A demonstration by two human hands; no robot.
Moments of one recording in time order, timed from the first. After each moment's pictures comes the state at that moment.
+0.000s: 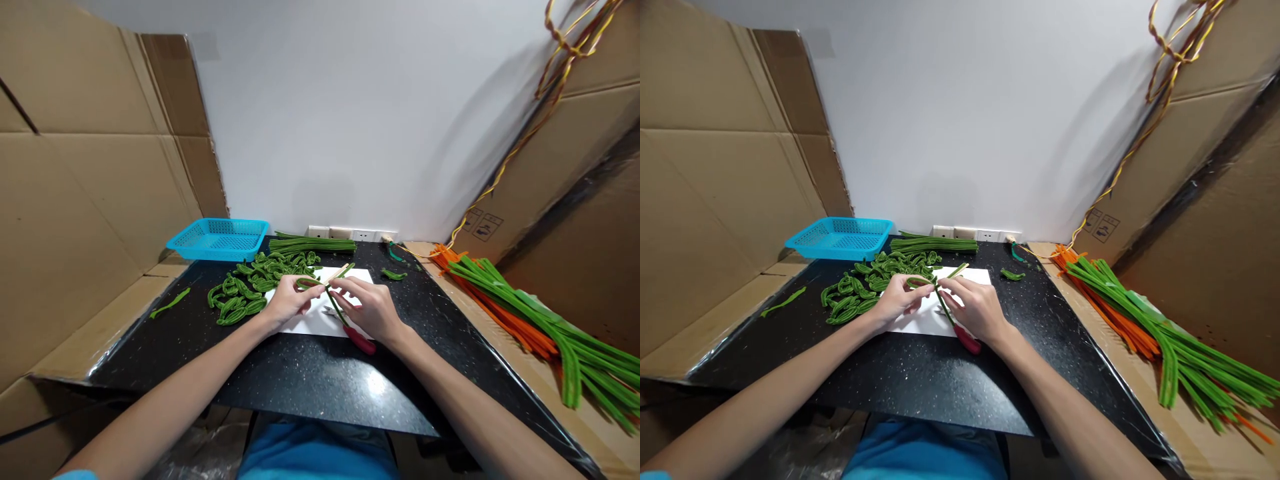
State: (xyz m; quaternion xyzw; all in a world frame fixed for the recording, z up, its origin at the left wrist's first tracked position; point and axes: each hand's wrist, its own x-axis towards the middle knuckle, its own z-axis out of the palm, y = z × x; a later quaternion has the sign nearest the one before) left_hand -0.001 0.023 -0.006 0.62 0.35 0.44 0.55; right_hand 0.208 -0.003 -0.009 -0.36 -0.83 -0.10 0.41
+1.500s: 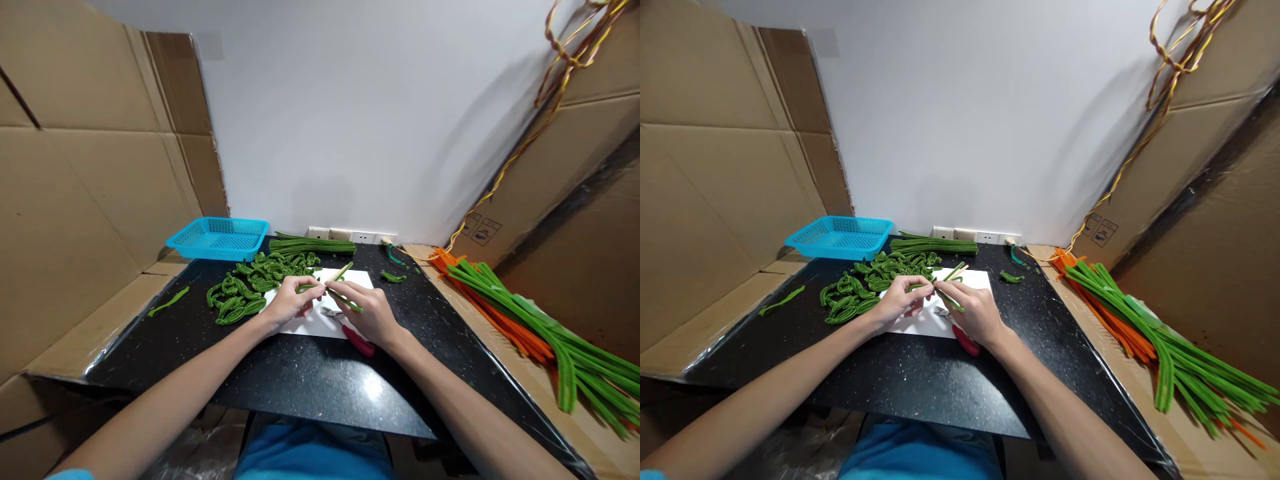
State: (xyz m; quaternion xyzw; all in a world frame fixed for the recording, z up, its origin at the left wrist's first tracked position) left_hand -0.001 0.023 -0.009 0.60 0.32 0.42 0.60; right_hand 0.212 -0.003 -0.014 -0.34 -0.85 -0.08 0.39
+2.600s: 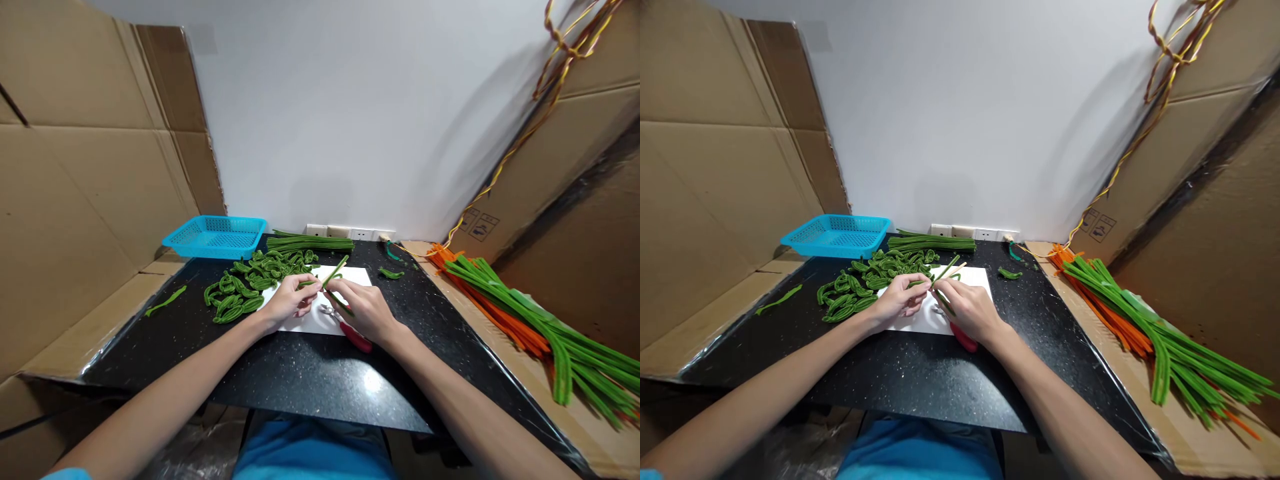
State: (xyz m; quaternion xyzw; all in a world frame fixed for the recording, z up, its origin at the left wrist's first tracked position) left_hand 0.000 0.022 -0.011 0.58 0.28 0.40 0.66; right_hand 0.207 -0.004 -0.009 -0.31 -0.87 -0.16 0.35
